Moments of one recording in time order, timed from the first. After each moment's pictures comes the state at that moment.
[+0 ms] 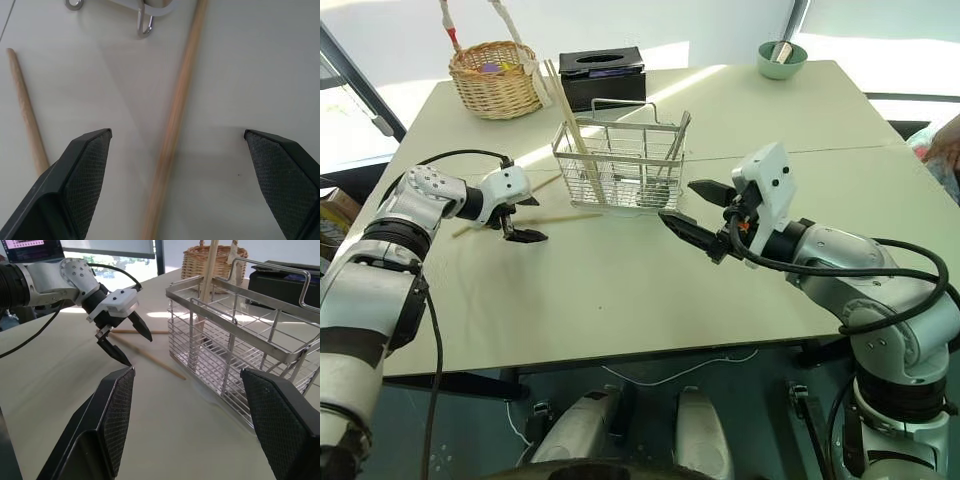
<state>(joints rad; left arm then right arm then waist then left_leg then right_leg) -1.14 0.61 -0.29 1.30 0.23 -0.20 -1.17 -0.40 -0.65 -0.23 -0.67 0.87 1.00 0.41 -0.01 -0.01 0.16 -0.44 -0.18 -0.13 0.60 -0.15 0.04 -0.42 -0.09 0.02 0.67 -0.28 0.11</state>
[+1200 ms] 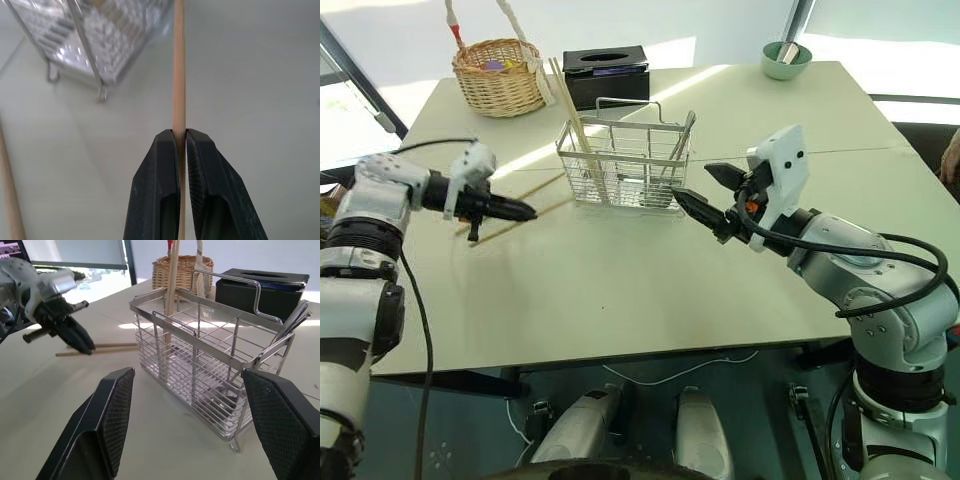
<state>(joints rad) -0.97 0.73 0.00 0.76 -0.14 0.21 -1.60 -0.42 -0.65 -0.21 -0.60 0.86 0.94 0.35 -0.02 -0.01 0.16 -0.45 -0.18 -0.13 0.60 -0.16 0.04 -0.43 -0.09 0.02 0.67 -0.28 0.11</state>
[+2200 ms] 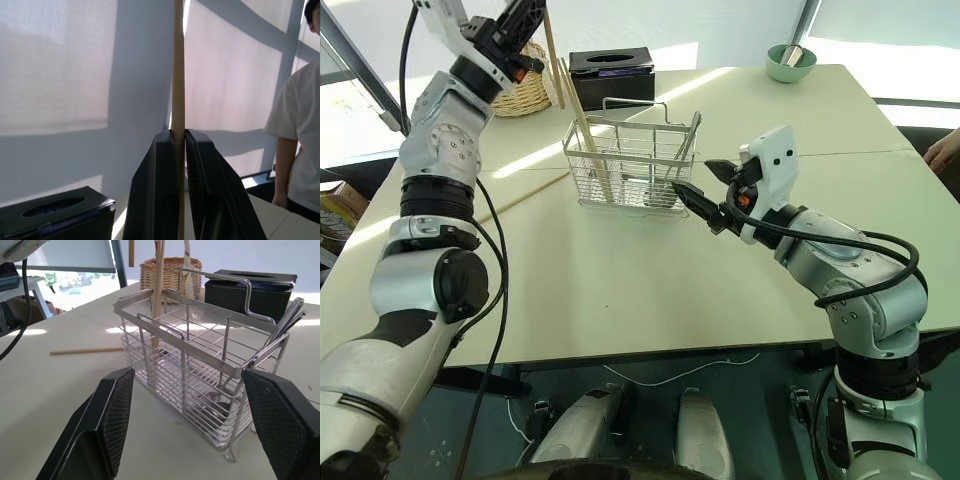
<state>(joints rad) -1.27 0.30 0.32 0.83 -0.40 0.04 -0.71 -0.43 -0.57 -0.16 -0.53 0.75 0.89 0.32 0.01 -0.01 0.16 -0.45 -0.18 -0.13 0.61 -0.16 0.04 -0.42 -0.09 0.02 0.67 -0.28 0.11</state>
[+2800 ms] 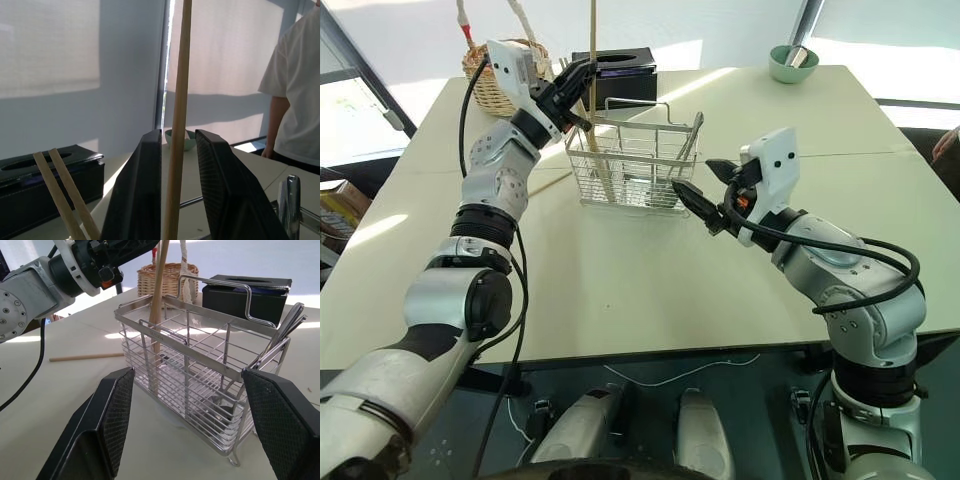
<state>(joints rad) -1.16 0.20 0.23 0.92 -0.31 -0.13 -0.71 -0.41 -0.56 -0.17 -0.58 0.77 0.91 0.27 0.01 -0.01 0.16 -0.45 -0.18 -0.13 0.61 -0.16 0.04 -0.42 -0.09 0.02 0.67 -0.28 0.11</state>
